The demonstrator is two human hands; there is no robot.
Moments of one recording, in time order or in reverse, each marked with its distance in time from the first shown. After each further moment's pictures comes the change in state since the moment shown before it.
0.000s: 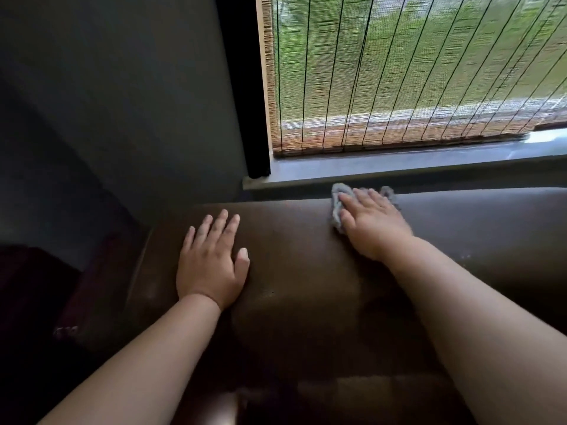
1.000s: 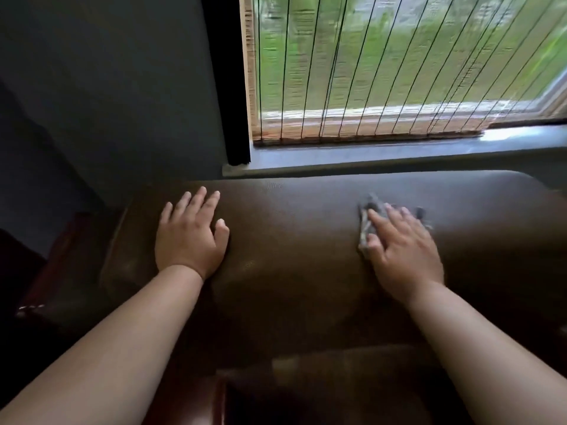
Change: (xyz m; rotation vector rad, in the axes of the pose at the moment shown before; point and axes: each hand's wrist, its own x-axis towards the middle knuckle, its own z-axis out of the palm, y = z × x) left_hand -0.008 0.000 0.001 -0.011 0.105 -0.010; right_hand -0.118 0.053 0.056 0.004 0.366 0.121
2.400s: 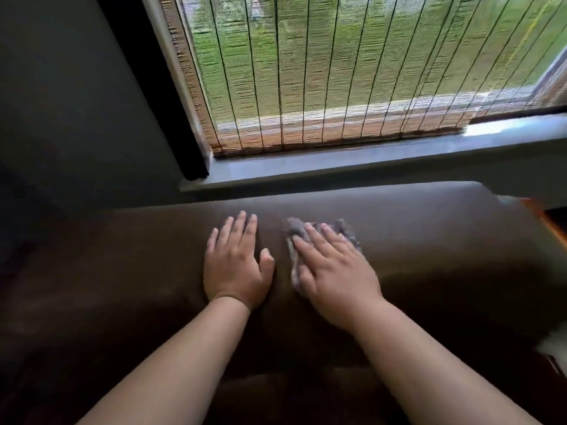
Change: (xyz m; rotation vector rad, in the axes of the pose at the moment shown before) left_hand -0.002 0.233 0.033 -0.074 -0.024 0.053; right_hand 0.040 0.069 -0.024 0.043 -0.277 -0.340
